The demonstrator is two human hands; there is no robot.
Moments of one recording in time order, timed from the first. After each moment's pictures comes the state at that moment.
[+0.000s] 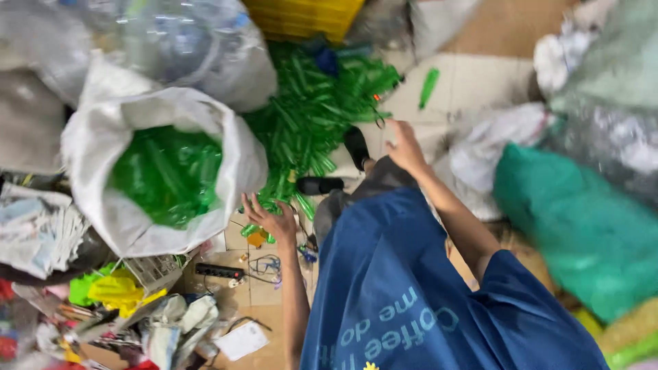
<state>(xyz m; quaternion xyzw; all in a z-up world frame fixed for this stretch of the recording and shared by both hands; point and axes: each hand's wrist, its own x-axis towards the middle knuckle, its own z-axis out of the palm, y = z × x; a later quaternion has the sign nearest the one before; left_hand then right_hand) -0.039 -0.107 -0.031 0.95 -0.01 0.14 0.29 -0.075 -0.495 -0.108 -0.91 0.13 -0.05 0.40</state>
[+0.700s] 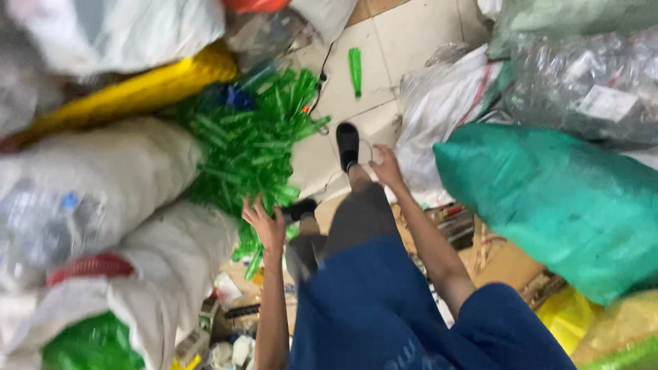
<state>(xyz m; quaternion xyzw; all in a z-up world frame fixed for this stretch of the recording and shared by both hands) 0.008 -0.466 -0.152 0.94 -0.26 -0.08 0.21 -0.236 -0.740 -0.344 -0.71 0.48 -0.02 0.52</state>
